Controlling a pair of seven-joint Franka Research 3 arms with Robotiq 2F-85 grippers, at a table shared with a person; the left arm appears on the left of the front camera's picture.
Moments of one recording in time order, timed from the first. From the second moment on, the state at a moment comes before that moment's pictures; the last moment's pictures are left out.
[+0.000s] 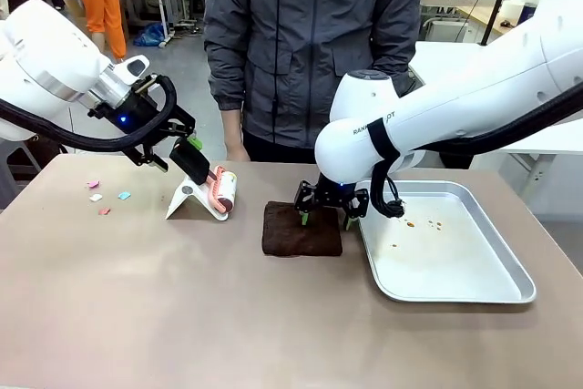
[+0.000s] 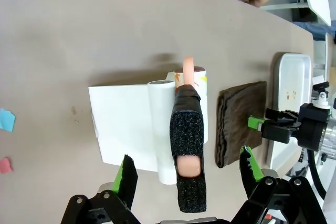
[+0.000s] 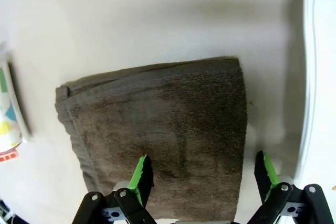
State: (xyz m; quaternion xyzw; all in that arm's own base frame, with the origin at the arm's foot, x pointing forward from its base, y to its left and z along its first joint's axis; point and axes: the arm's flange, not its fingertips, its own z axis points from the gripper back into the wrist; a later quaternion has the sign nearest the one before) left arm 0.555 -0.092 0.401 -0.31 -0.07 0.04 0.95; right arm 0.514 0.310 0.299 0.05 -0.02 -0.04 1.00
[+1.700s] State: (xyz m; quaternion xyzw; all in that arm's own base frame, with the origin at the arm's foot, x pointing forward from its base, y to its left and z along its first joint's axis) left arm 0.554 -0.095 0.409 -0.35 -0.09 0.03 0.93; right arm 0.520 0.313 0.307 0.10 0.00 -0.05 0.99
